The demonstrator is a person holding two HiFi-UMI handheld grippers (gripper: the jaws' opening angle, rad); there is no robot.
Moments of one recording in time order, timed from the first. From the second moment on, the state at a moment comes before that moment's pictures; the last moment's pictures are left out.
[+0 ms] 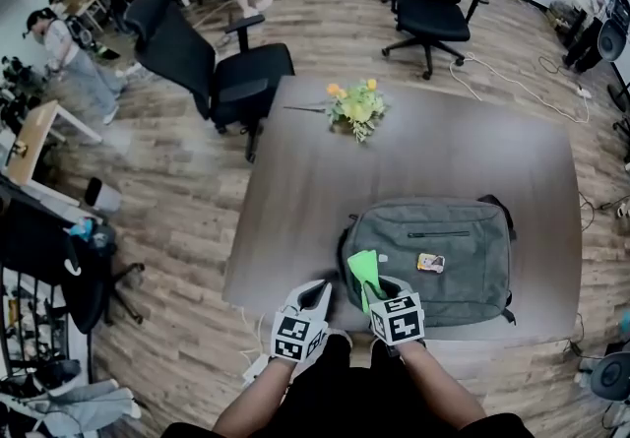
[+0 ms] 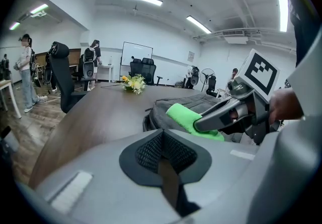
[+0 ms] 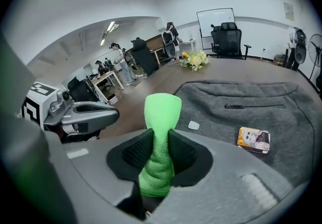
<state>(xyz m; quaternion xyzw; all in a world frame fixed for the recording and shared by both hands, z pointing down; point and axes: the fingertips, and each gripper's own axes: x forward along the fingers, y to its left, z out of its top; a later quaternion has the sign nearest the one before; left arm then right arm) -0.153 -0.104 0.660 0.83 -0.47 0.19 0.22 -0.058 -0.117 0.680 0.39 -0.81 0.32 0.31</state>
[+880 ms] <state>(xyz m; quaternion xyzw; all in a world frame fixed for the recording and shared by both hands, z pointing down) -0.113 -0.117 0.663 0.85 -0.44 0.20 0.20 0.030 -0.115 0.696 0.46 -0.77 0.30 0.33</state>
